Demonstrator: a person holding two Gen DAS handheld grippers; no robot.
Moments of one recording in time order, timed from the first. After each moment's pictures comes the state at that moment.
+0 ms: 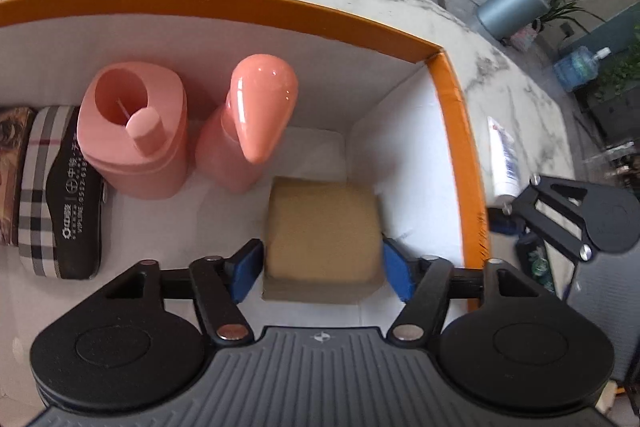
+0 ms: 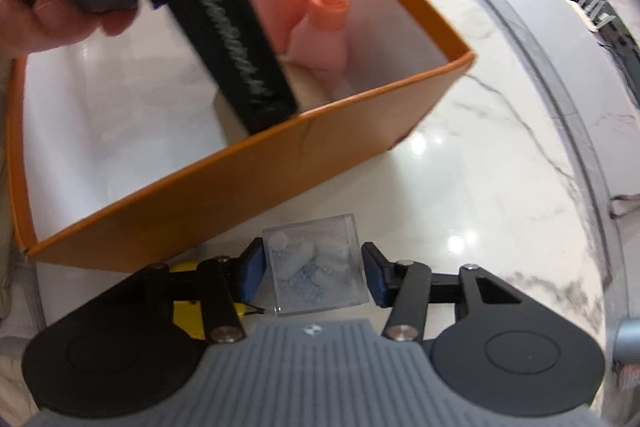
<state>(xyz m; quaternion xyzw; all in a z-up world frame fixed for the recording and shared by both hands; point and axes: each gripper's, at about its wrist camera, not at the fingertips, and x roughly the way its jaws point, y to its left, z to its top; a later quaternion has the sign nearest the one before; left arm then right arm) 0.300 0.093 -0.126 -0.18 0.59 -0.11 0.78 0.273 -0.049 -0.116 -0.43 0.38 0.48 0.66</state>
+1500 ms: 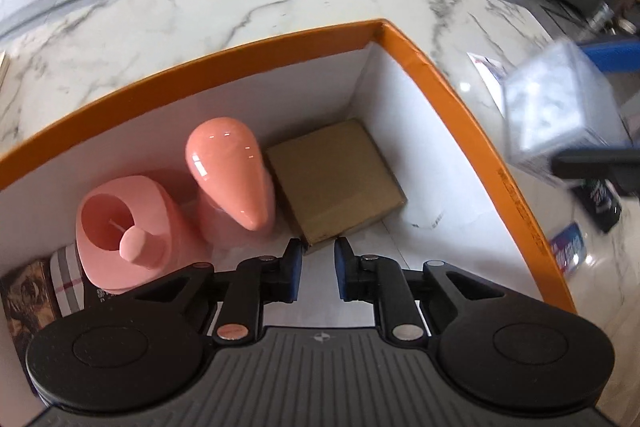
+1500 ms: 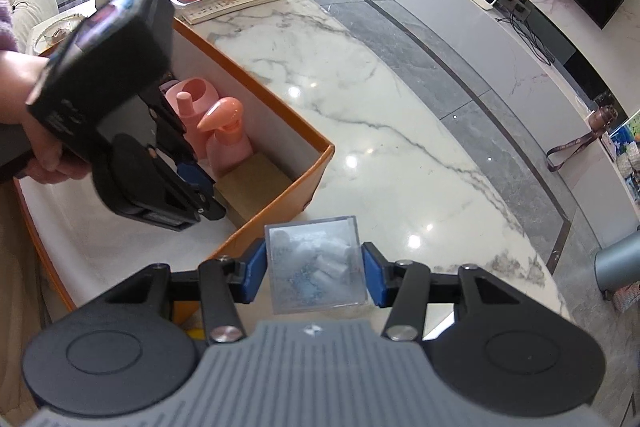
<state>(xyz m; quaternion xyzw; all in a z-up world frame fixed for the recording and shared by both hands) 0.314 0.086 -0.113 0.02 0.56 -0.19 0.81 0.271 -0.055 -0.031 -0.34 0.37 0.39 0.77</state>
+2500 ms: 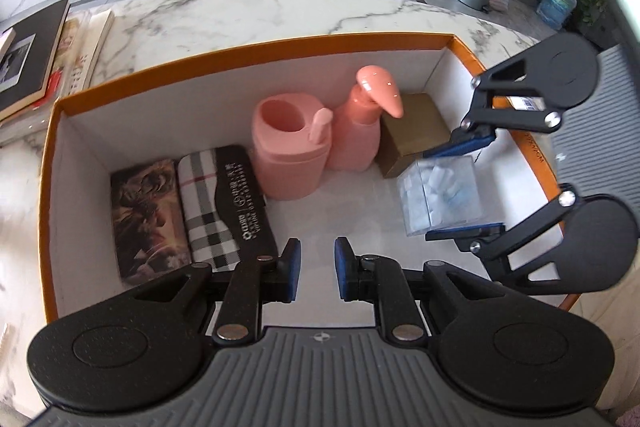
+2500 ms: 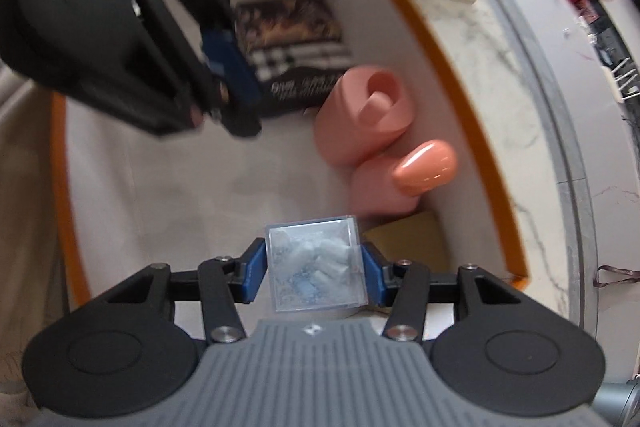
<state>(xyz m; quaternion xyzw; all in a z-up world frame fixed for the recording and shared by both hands) 0.243 0.160 -0.074 -0.01 0.54 -0.13 0.84 0.228 0.053 -0.098 -0.50 0.35 0.51 0.60</state>
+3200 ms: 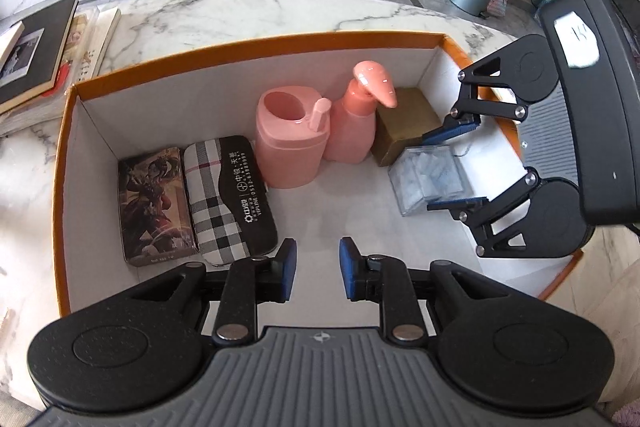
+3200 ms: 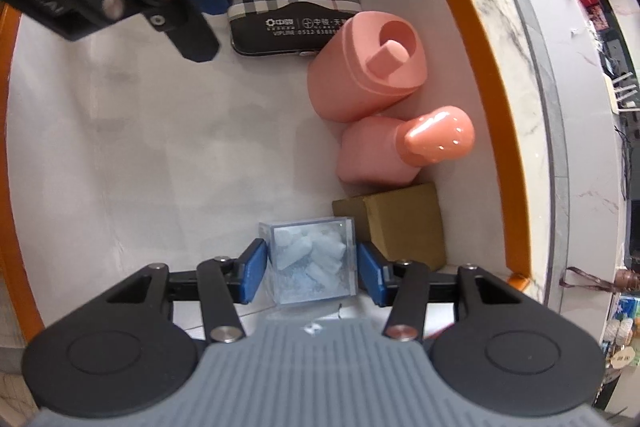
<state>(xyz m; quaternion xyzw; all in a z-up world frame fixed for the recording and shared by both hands) 0.223 0.162 -0.066 -0.01 0.52 -0.13 0.84 0.225 0.054 -0.118 -0.58 0.34 0.46 0.58</state>
